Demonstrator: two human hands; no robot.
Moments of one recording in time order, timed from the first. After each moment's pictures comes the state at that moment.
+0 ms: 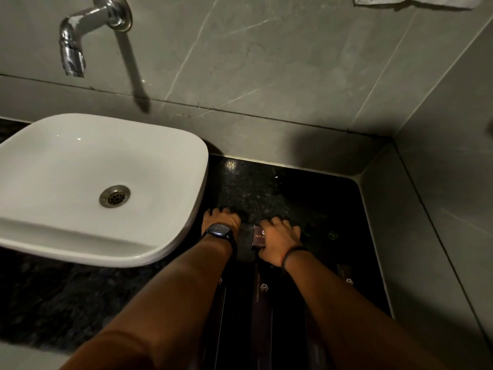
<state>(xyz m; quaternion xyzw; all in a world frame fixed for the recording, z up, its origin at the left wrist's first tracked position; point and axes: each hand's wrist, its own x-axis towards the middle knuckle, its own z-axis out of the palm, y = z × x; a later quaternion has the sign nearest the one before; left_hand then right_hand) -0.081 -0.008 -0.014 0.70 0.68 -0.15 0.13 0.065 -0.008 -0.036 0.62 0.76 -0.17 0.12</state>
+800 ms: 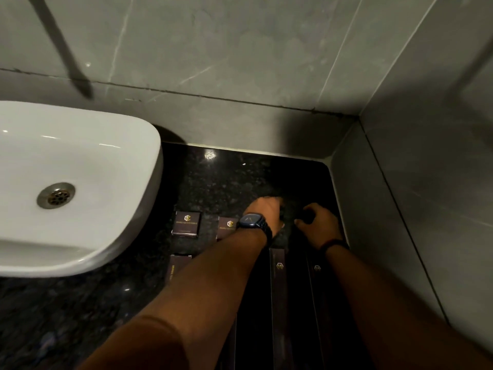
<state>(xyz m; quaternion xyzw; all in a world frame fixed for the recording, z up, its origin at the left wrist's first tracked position) 0.062 0.020 -0.032 0.75 0.59 0.10 0.27 0.212 -0.001 -0.043 0.77 0.55 -0.26 -0.20</state>
